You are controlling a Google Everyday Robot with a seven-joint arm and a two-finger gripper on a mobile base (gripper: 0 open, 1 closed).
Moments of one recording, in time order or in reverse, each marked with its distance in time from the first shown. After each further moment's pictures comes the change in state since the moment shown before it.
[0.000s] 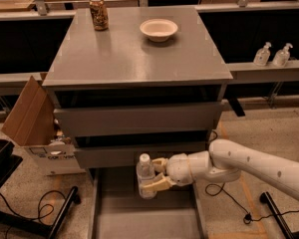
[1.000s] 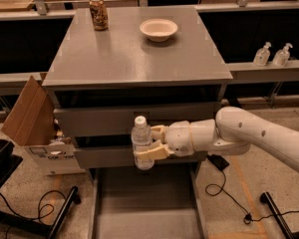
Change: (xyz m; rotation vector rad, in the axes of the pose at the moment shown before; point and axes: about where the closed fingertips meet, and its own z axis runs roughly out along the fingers) arm -0.138 -0.021 -0.040 0.123 -0.013 -0.020
